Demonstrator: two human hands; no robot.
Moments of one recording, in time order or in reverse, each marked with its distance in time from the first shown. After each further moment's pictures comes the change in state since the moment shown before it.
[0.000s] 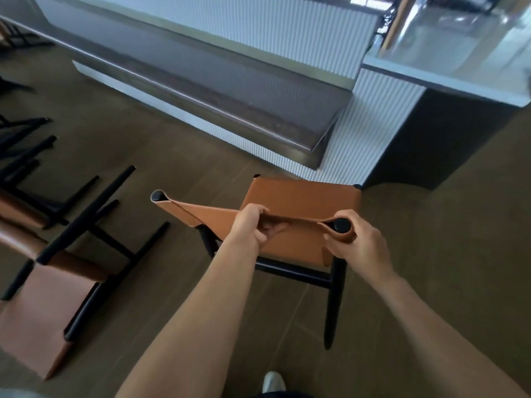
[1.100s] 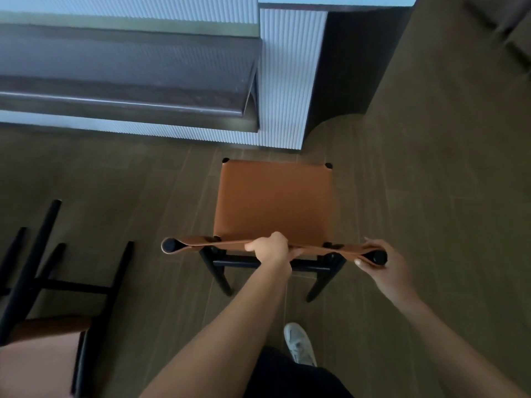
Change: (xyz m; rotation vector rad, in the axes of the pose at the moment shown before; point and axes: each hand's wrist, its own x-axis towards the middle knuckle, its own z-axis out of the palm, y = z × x) left_hand -0.011 -0.136 -0.006 0.438 0.085 -0.053; right_hand -0.189 0.052 0.016 0.235 0.181 0.777
